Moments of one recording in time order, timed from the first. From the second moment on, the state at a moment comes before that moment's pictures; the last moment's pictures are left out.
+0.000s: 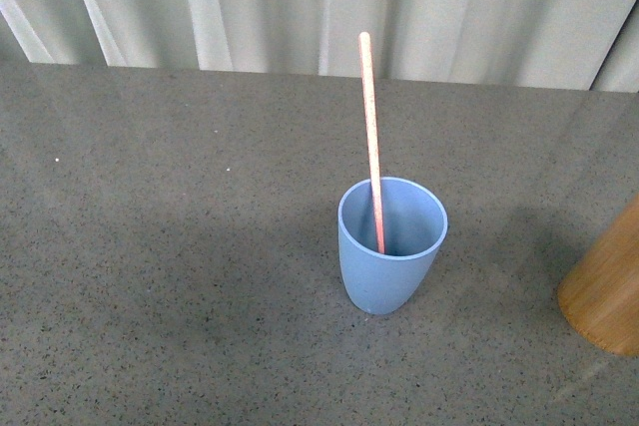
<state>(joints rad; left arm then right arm) 0.00 0.00 0.02 0.00 0.00 0.00 0.00 0.00 0.02 0.00 0.00 0.00</state>
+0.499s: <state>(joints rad) 0.00 0.00 0.02 0.00 0.00 0.00 0.00 0.00 0.02 0.00 0.00 0.00</state>
